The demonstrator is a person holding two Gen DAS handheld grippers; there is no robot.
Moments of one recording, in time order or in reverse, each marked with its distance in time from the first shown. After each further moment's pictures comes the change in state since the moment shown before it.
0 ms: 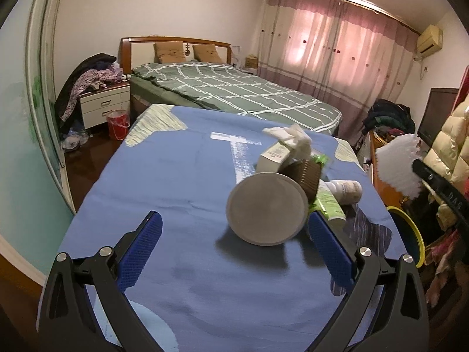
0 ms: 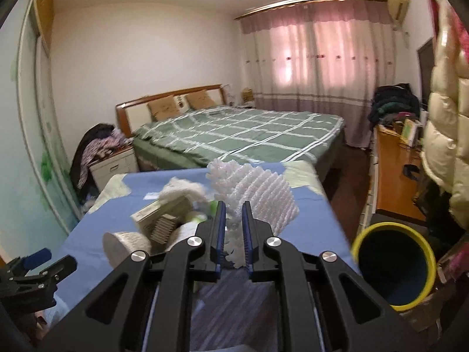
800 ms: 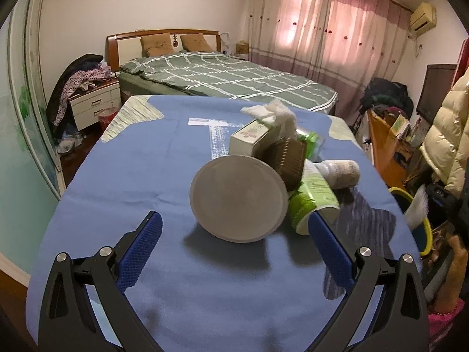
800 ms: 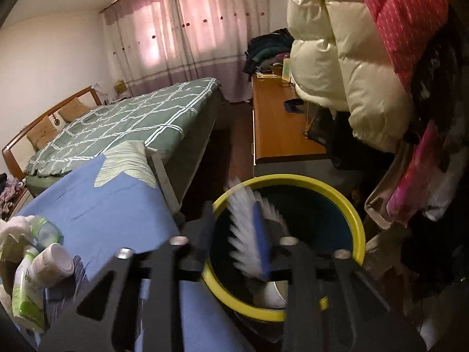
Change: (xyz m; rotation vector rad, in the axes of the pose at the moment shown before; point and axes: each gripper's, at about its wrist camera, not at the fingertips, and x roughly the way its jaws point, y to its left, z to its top) left arm 0.044 -0.034 -0.008 0.070 0.074 0.010; right arm 0.057 -0.199 -0.042 0.359 0.125 -0.518
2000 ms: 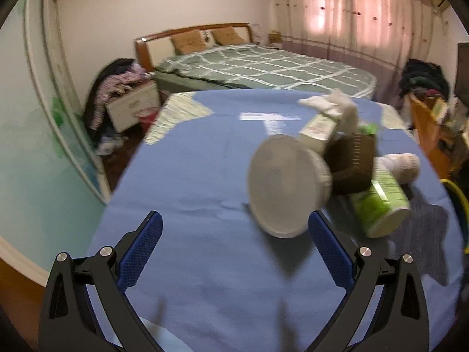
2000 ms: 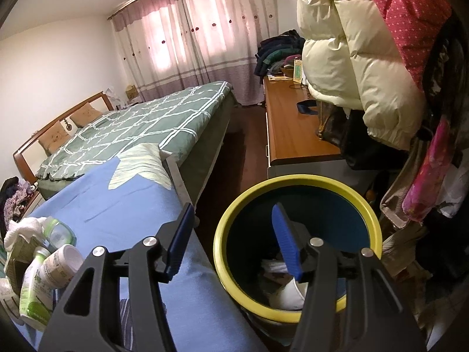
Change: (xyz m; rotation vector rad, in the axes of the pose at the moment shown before) left arm 0.027 0.021 0.016 0.038 0.050 0.194; right arm 0.000 0.005 -0.004 0.008 -0.017 0.074
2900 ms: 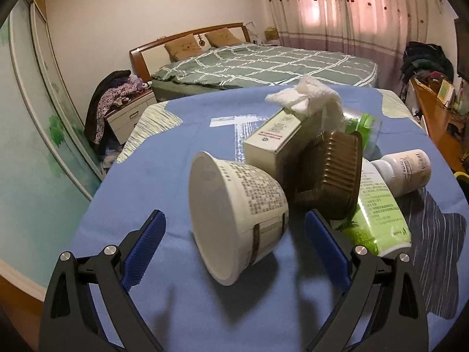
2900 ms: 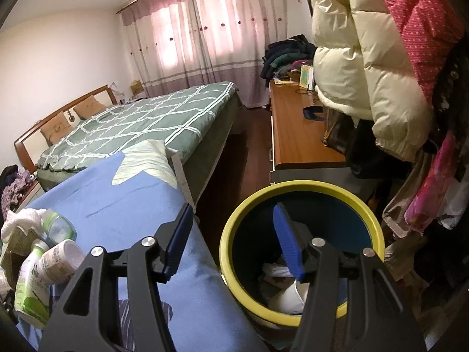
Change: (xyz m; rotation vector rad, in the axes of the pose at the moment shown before) left arm 0.046 -0.073 0.014 0.074 -0.011 0.110; right arm 0.003 0.016 0.001 -0.062 0.000 0.007
